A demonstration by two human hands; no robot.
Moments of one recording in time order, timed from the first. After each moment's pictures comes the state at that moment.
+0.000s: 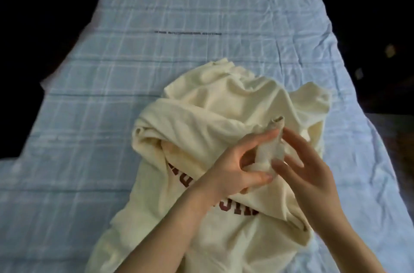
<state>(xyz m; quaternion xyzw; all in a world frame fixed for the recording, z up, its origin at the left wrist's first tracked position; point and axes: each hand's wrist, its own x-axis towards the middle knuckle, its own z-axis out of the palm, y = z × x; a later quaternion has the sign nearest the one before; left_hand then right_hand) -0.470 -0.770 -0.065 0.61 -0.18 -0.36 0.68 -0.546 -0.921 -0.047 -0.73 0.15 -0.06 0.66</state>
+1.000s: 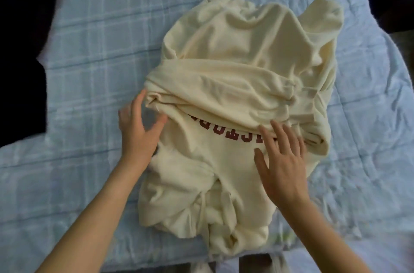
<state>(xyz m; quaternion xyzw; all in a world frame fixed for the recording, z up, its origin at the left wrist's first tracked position) -0.471 -0.571 -0.136 0.92 -0.03 -0.05 0.40 -0.642 -0.823 -0.125 -0.96 0.22 0.03 0.17</state>
